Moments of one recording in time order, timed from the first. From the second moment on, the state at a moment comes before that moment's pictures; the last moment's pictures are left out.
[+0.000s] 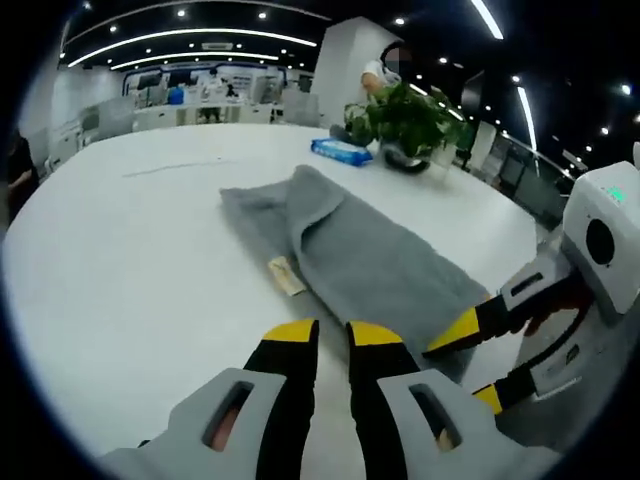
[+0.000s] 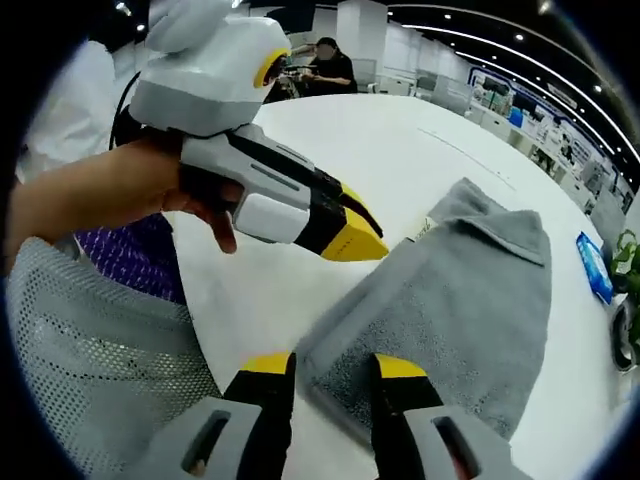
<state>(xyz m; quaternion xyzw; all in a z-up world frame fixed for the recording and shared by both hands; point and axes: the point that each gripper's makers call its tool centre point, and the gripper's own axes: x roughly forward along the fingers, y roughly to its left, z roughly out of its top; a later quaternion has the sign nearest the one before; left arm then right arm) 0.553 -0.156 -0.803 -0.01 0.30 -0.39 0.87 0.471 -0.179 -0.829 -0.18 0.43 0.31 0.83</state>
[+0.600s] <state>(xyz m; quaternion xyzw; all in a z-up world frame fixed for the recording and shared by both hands) 0.539 -0.175 -0.806 0.02 0.31 -0.43 0.85 0.476 -0.199 -0.809 -0.17 0.42 0.31 0.84</state>
